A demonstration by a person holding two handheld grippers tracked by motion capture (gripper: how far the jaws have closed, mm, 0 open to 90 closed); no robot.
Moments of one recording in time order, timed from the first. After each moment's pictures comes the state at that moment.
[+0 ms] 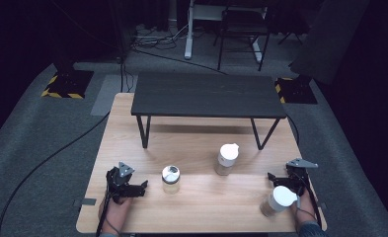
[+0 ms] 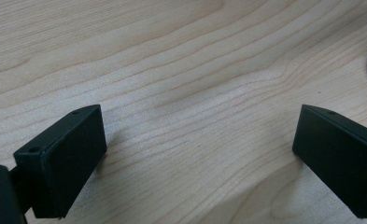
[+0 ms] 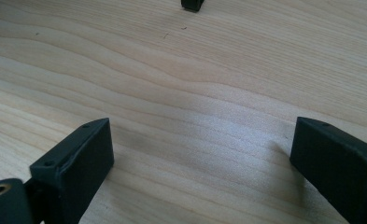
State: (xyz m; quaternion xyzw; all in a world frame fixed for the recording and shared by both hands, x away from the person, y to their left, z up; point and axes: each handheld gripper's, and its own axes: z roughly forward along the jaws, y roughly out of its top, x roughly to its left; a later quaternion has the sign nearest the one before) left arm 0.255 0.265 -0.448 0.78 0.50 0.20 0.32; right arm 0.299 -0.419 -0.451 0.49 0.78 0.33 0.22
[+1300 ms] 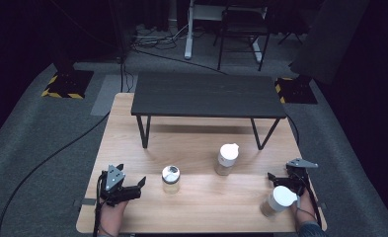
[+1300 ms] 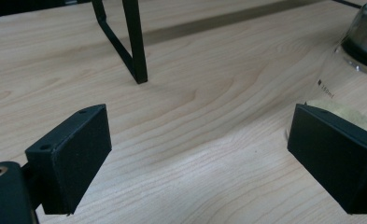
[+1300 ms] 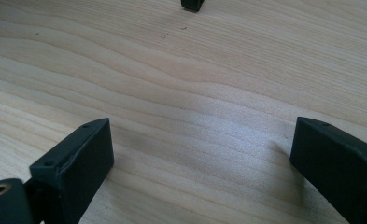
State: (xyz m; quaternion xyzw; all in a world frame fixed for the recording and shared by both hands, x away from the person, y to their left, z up) left arm 0.197 0.287 -0.452 0.72 0.45 0.27 0.45; right arm 0.299 -0.419 -0.451 0.49 0.78 0.33 0.22
